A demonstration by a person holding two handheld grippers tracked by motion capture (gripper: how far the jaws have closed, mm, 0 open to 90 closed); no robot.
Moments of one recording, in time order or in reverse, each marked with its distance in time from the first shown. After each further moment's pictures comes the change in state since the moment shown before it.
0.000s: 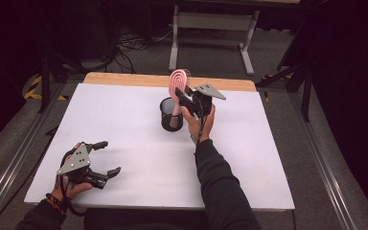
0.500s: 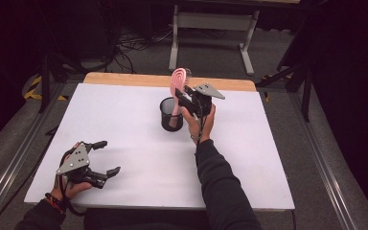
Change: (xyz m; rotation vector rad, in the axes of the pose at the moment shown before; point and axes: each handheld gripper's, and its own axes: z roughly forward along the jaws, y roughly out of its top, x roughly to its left) left arm 0.002 0.001 -0.002 -0.002 0.002 0.001; right arm 0.001 0.001 0.000 0.023 -0.013 -0.022
